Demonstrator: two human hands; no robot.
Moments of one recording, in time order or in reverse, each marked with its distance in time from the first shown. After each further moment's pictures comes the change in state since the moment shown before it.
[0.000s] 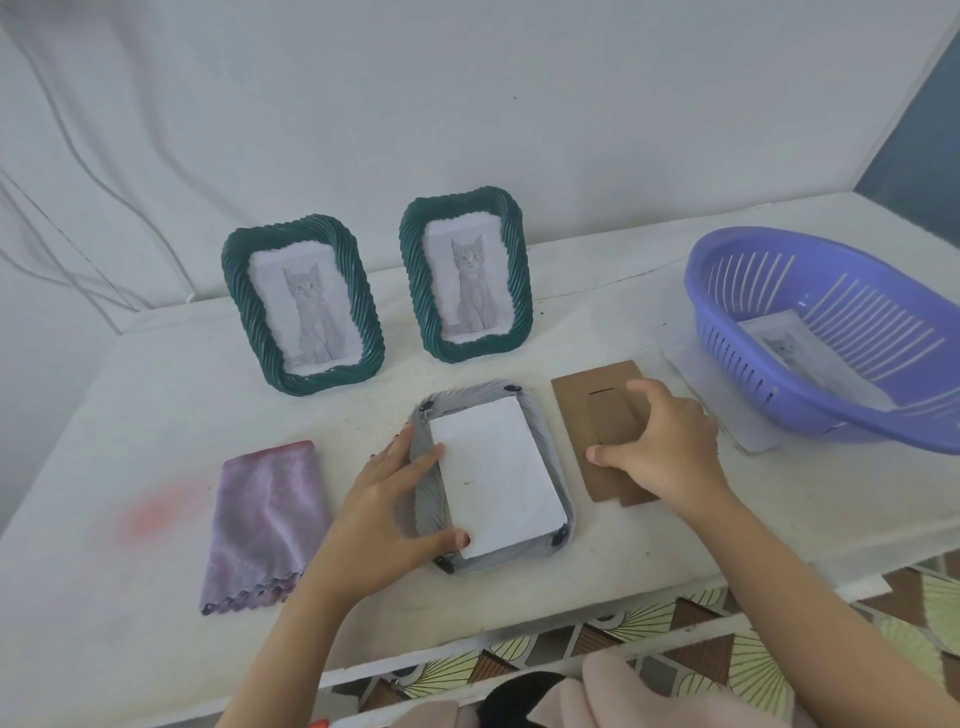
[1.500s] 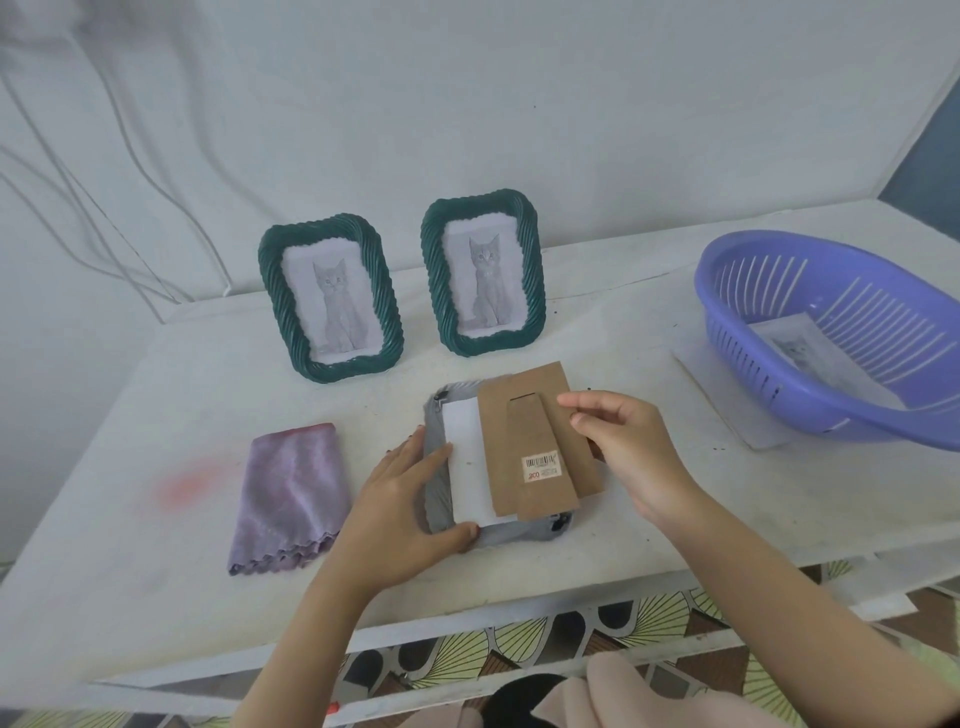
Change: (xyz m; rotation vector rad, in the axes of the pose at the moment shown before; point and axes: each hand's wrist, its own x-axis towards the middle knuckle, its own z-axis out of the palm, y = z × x) left_hand -0.019 0.022 0.001 0.163 0.053 0.027; right_hand -0.019 -0.019 0.020 0.876 -0.207 -0.061
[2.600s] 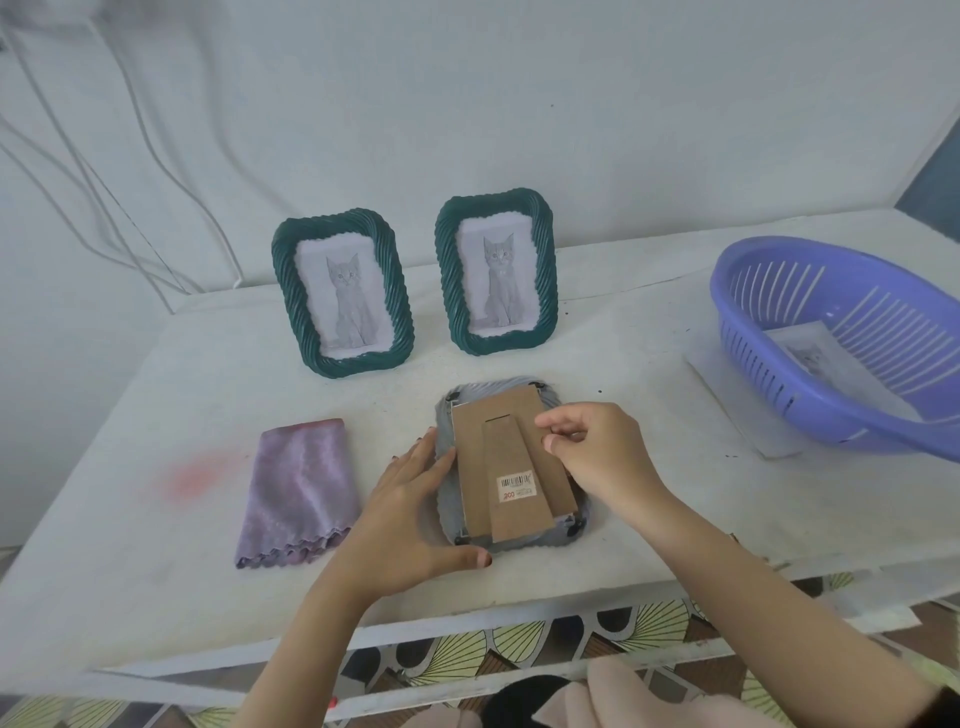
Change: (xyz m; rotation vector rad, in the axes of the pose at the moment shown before) left_hand -0.002 -0.008 0.001 -0.043 -0.117 0.003; right_hand -0.002 -0.004 0.026 -0.500 -0.034 -0.124
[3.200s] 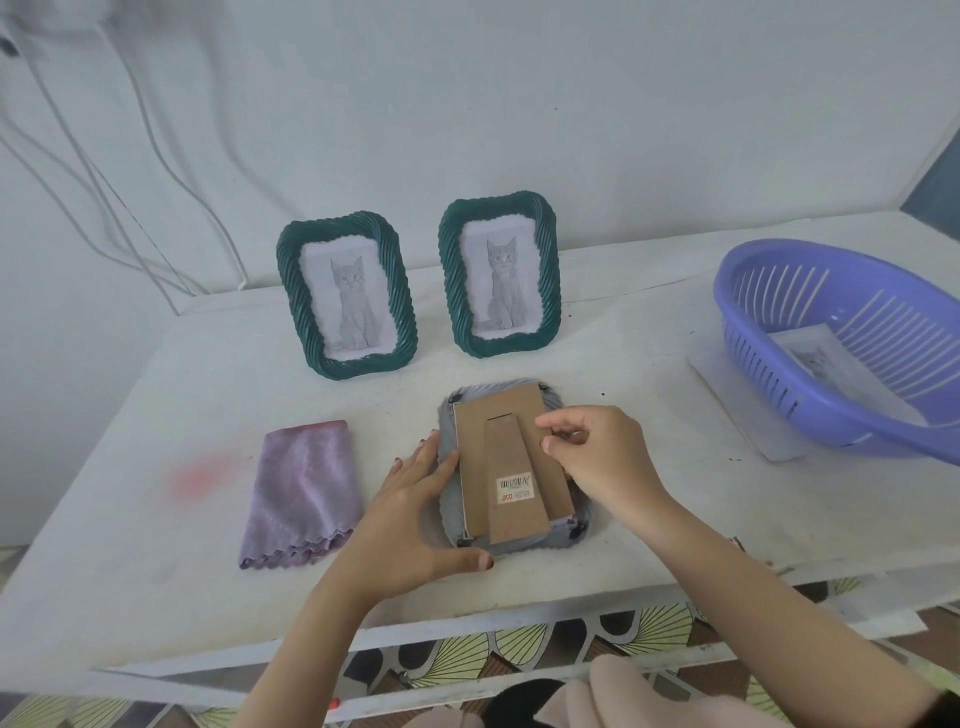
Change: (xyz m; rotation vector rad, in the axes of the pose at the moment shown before) left_hand 0.000 -0.001 0.001 0.014 -0.017 0.033; right_hand 0.000 0.001 0.002 -0.014 0.024 -0.065
